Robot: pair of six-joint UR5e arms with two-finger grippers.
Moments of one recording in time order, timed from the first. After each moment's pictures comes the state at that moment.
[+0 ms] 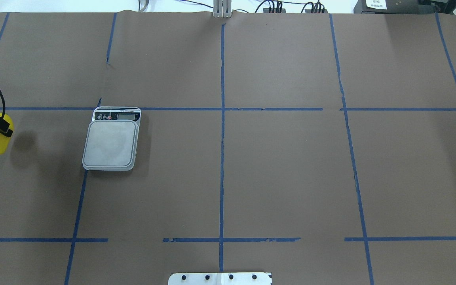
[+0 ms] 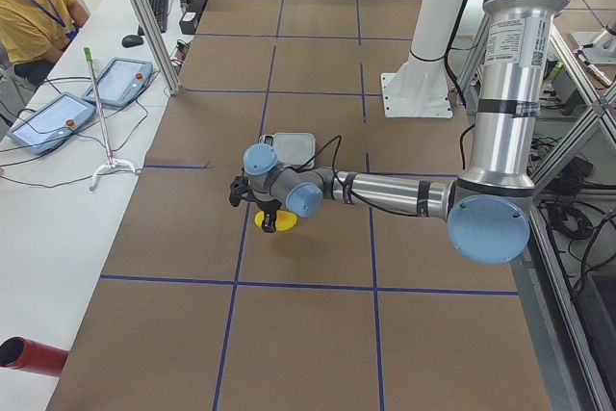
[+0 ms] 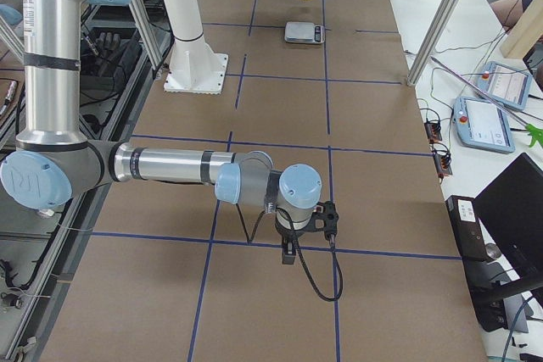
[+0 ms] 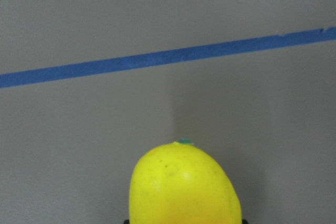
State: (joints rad) left arm -1.11 -1.64 -1.58 -2.01 -2.30 -0.62; right arm 1.62 -1.66 1.66 -1.68 2.35 -0.12
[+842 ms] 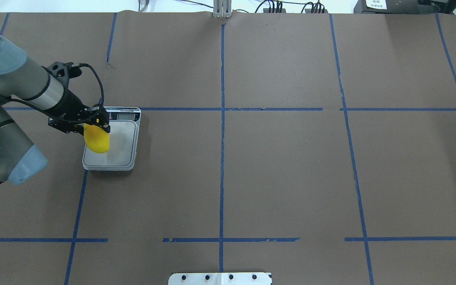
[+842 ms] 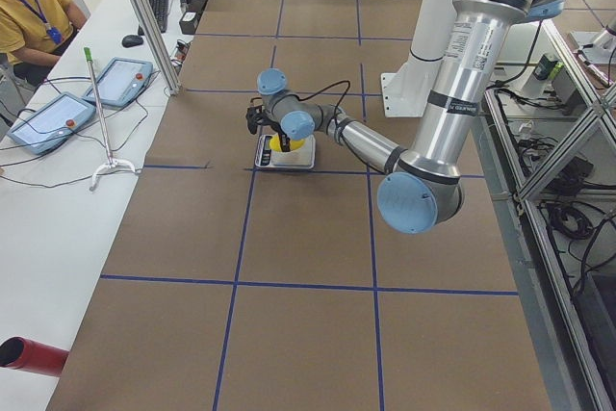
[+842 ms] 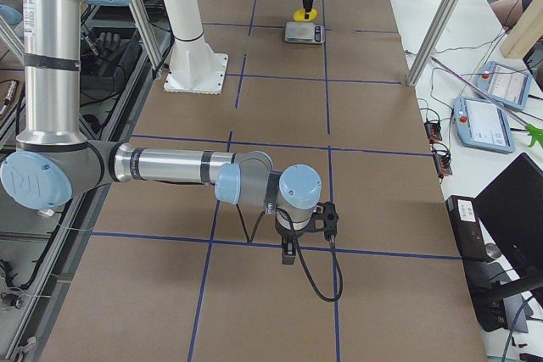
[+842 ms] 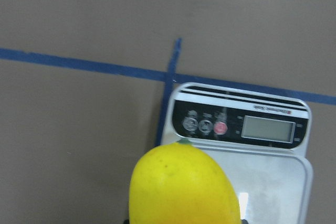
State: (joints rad) left arm -0.84 -1.88 -1.69 -1.89 -2.27 -1.13; right arm 1.62 -1.66 1.66 -1.68 2.35 -0.12
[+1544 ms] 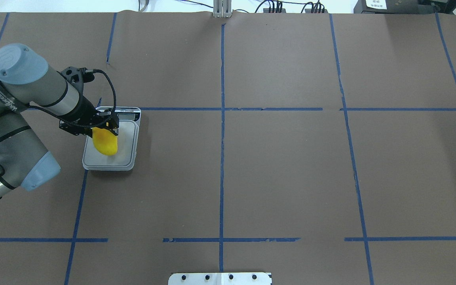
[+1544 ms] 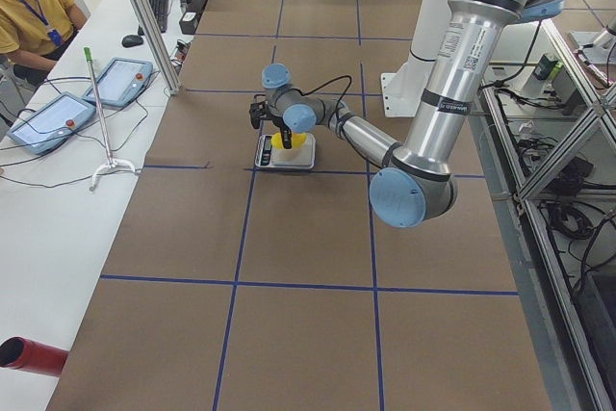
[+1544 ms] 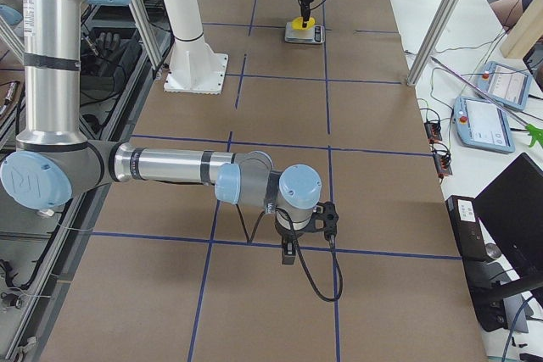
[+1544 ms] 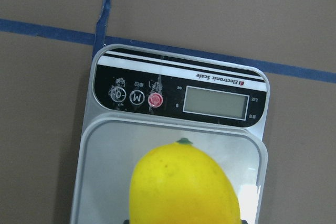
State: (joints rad) left arm -0.80 -1.91 -1.67 -1.87 -2.19 -1.13; right arm 1.62 -1.66 1.66 -1.68 2.35 -0.12
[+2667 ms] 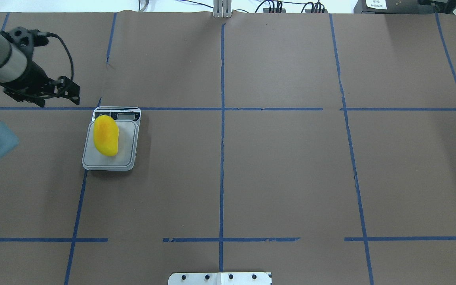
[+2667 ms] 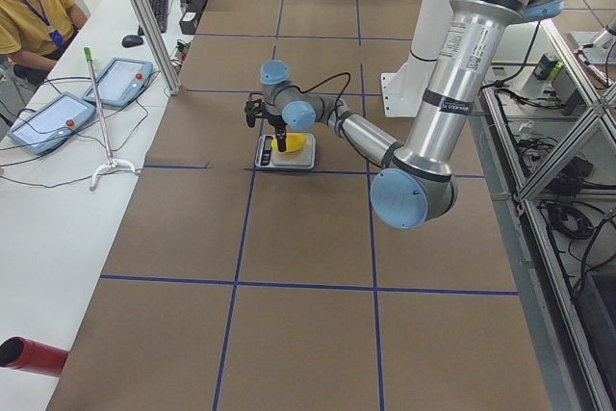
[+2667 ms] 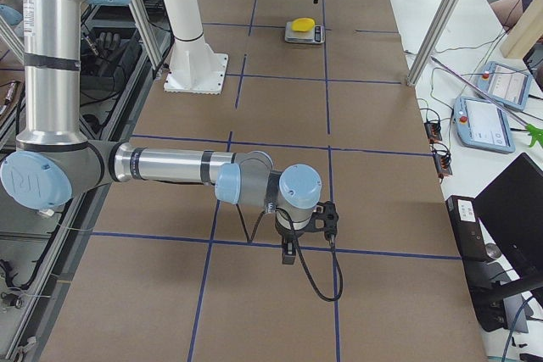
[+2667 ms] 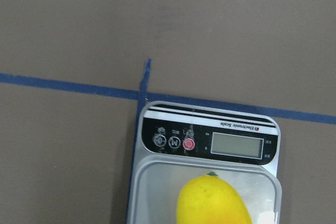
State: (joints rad) left arm -1.04 -1.82 -1.83 -1.65 -2.19 -0.79; right arm 1.62 -1.66 1.66 -1.68 2.35 -0.12
